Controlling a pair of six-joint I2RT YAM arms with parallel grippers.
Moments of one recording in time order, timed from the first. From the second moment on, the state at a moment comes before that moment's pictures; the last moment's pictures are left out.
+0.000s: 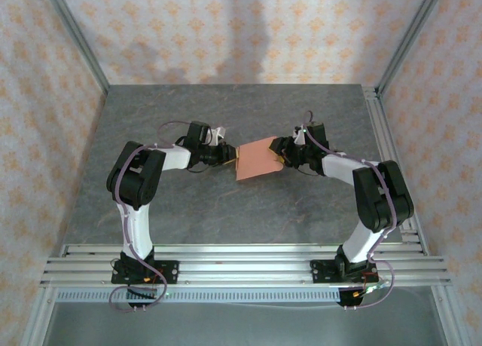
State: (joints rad) left arm -0.29 2.00 1.08 0.13 0.67 -0.64; right arm 0.27 1.69 0.88 0.10 -0.60 0.93
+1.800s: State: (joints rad) left arm -0.73 1.51 0.65 0.70 -0.14 0.81; right arm 0.09 1.45 0.91 0.11 -0.85 1.21
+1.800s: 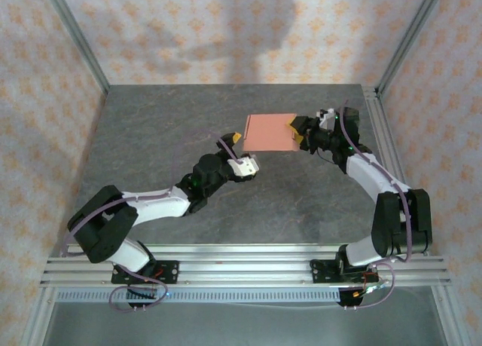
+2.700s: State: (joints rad) left arm -0.73 1.46 0.64 0.70 -0.10 0.93; right arm 0.09 1.35 0.77 0.07 -1.00 1.36
